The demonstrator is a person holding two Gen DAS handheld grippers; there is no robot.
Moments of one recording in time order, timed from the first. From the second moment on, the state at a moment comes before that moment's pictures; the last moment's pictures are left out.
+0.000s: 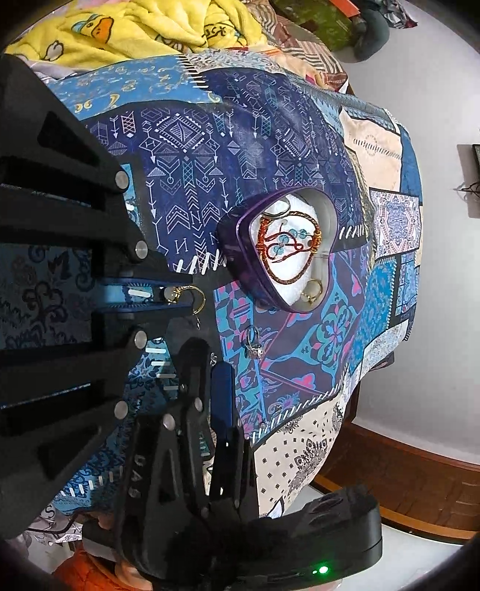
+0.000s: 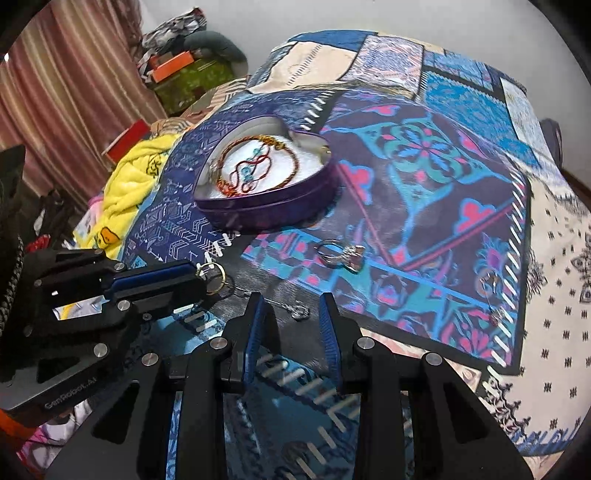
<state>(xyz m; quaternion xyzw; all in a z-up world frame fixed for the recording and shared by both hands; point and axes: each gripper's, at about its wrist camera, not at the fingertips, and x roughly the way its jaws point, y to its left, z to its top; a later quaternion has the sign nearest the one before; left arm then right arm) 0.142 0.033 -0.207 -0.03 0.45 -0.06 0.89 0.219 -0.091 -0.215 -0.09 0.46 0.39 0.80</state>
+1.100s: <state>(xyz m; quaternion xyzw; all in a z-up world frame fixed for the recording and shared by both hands) 0.151 0.023 -0.216 0.00 0.45 -0.08 0.89 0.215 -0.101 -0.187 -0.06 0.41 0.39 0.82</state>
